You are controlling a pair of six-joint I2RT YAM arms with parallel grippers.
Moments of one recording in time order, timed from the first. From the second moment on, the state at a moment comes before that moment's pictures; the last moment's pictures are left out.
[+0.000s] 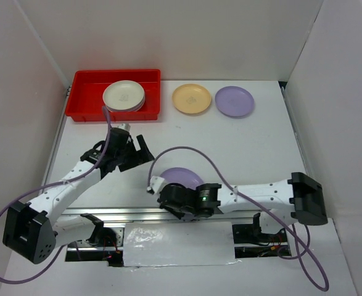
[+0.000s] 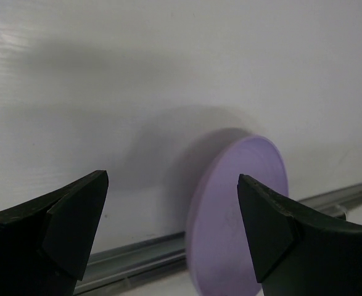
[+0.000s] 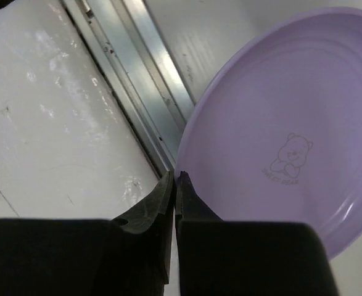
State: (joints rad) left arm -0.42 1.16 0.82 -0.49 0.03 -0.76; right arm 1.39 1.38 0.93 -0.44 0.23 0.26
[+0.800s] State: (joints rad) left arm -0.42 0.99 0.65 -0.54 0.24 -0.67; right arm 1.53 1.63 1.28 -0.66 0.43 0.02
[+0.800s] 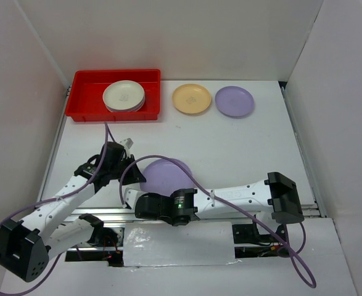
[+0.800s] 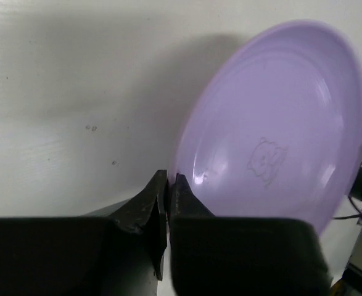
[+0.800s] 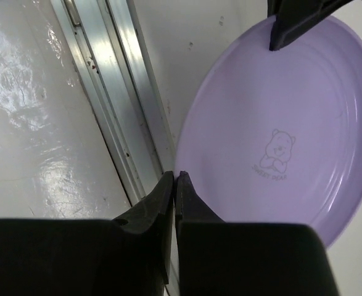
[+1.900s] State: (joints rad) left arm 0.06 1.96 1.58 -0.23 -0.17 -0.83; right arm 1.42 0.75 0.82 -0.33 0.44 0.47
